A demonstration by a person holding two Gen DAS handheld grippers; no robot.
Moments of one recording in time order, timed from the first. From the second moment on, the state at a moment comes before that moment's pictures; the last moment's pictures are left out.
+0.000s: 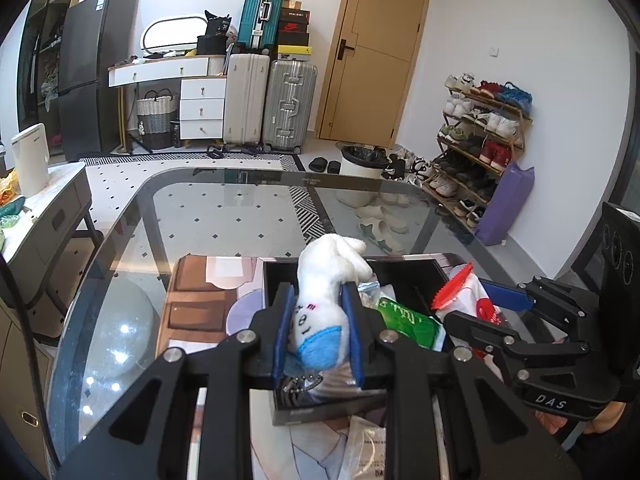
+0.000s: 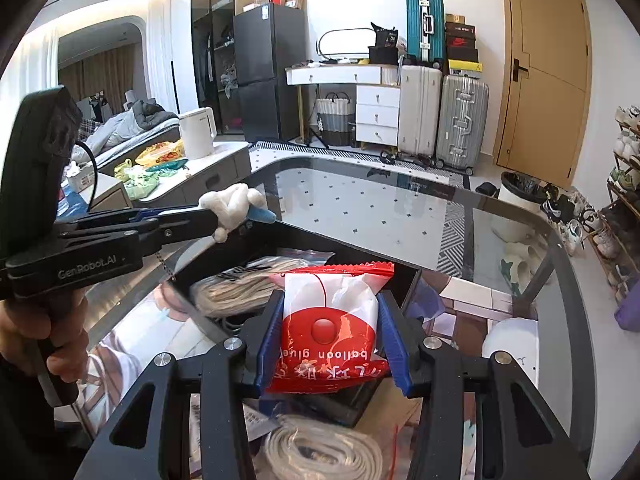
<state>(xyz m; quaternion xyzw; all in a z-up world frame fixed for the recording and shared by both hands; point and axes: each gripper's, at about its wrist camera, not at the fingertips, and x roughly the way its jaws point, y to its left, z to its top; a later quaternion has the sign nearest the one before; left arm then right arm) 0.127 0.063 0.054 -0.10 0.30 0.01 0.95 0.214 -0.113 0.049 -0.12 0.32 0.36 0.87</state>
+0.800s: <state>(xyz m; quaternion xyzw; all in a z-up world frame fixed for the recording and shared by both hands) 0.163 0.039 0.015 -0.04 0.35 0.02 0.94 0.248 -0.077 0.015 -0.17 0.32 0.35 0.87</state>
